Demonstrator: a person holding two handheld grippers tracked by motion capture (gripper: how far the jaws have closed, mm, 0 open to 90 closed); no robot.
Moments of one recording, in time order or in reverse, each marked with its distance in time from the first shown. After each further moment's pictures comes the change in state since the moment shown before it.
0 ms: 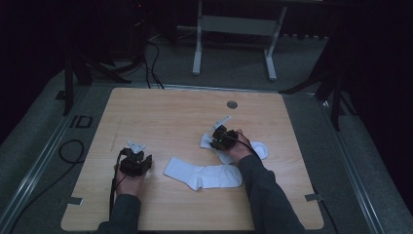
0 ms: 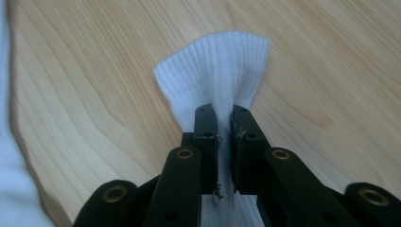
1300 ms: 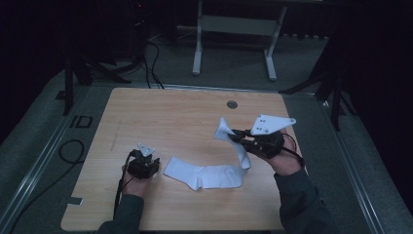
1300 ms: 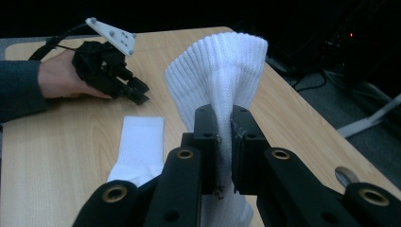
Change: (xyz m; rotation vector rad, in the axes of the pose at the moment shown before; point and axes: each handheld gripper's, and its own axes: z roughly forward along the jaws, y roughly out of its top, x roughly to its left) left arm -0.022 -0.002 0.005 0.022 -0.047 0.084; right arm 0.059 -0.015 -0.223 -0.478 -0.013 -0.213
